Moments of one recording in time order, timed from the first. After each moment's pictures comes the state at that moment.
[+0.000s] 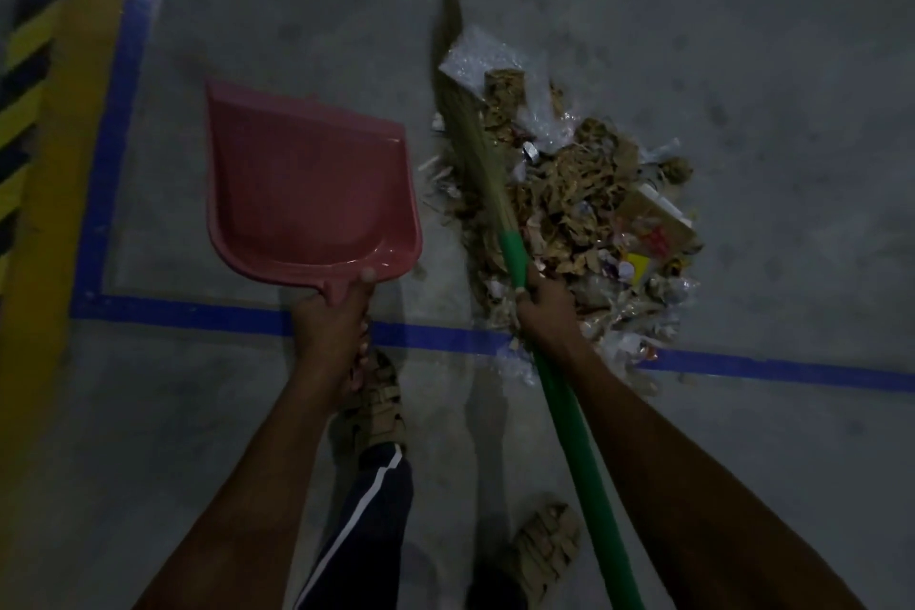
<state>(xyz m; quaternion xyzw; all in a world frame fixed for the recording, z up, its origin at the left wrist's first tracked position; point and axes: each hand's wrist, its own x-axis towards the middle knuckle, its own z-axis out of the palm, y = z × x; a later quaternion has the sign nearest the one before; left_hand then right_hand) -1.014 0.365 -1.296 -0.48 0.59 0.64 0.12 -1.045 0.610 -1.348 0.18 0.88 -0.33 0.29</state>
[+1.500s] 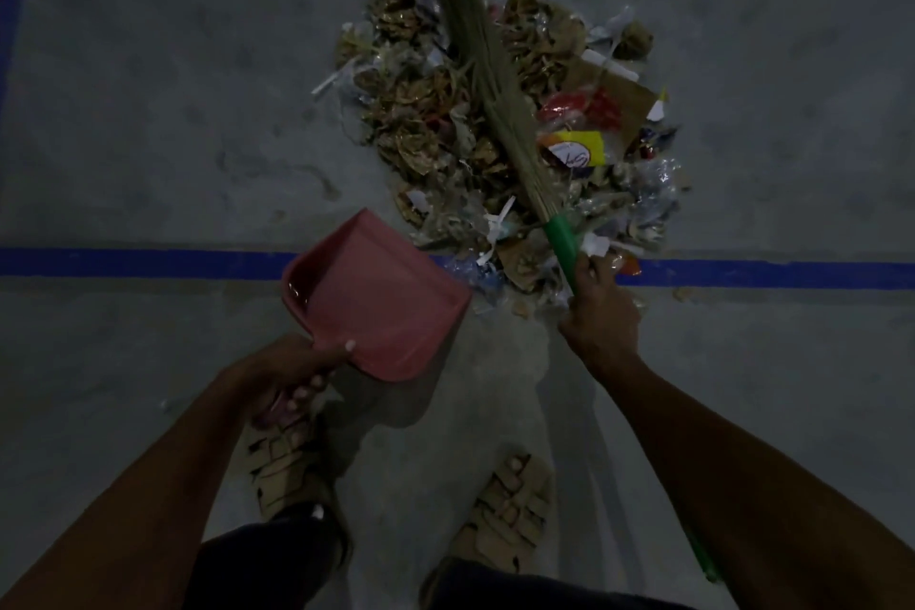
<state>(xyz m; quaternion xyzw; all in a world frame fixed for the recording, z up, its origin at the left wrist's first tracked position) -0.848 0.445 -1.459 -0.35 0.67 0.41 0.51 -0.859 0.825 -1.488 0.07 0.98 -0.10 0.18</state>
